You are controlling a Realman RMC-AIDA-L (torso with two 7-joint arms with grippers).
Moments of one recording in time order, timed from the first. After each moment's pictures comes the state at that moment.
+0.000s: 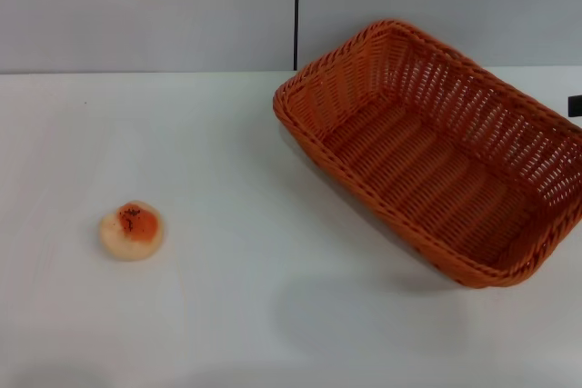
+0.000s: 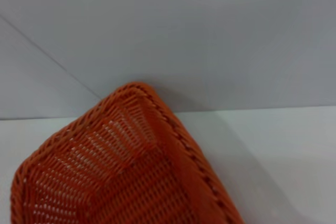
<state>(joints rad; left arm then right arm) -0.04 -2.06 -2.82 -0.04 1.05 -1.66 2.59 0.57 1.98 -0.52 -1.12 -2.45 -1.68 2.37</state>
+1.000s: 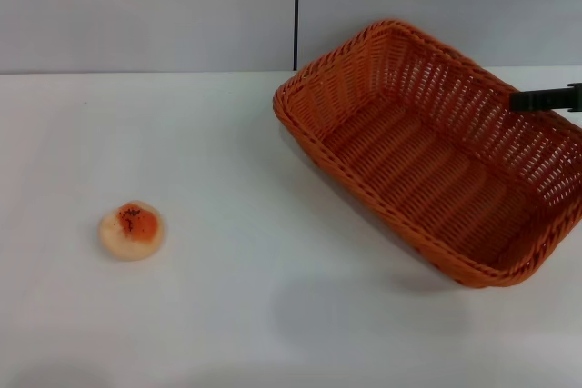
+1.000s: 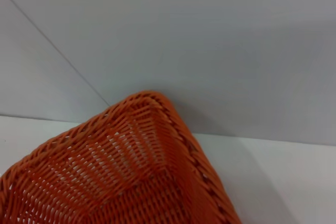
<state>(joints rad) -0.03 -2.06 -2.82 -0.05 1.05 -1.71 2.58 0.65 1.99 -0.52 -0.82 -2.42 -1.41 2.10</state>
